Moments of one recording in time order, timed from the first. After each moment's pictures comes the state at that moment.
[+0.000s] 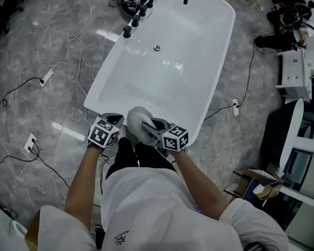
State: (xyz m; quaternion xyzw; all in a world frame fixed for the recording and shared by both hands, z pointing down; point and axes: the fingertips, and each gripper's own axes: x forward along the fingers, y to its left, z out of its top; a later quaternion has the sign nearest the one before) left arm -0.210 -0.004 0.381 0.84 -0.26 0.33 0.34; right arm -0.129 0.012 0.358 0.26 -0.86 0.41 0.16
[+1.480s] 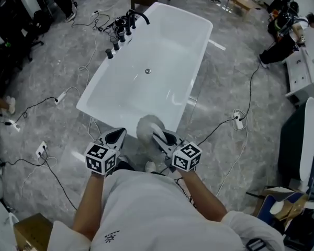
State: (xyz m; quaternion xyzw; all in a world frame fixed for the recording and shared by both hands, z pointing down) left arm -0.008 0.126 0.178 0.86 -0.41 0.18 0.24; right arm 0.106 0.133 0.200 0.30 -0.91 0.28 0.02
